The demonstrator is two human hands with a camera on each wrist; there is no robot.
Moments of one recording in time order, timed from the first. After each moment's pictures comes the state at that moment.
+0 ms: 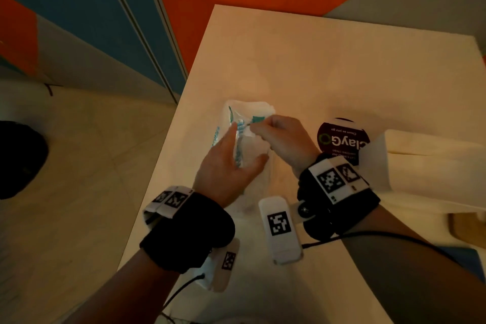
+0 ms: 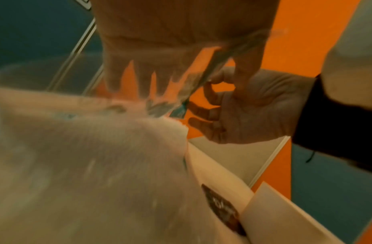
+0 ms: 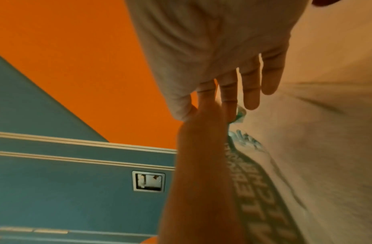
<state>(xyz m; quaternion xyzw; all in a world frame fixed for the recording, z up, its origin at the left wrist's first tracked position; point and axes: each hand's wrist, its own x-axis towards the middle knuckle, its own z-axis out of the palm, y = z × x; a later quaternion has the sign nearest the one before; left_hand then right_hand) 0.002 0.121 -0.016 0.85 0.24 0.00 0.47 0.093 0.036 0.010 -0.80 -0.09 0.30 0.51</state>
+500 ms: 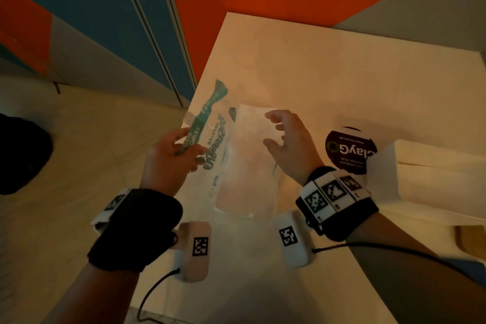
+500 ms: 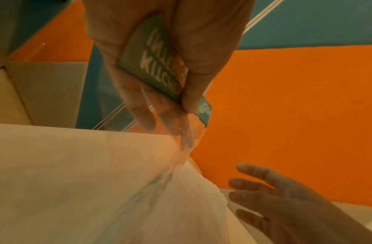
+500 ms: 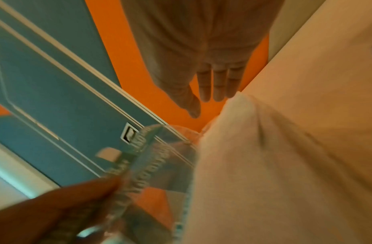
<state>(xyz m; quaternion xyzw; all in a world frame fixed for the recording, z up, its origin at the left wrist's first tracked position) -0.029 0.197 -0.020 0.70 0.37 0.12 0.59 0.094 0.038 -0.024 -0.86 -0.26 0.16 0.39</state>
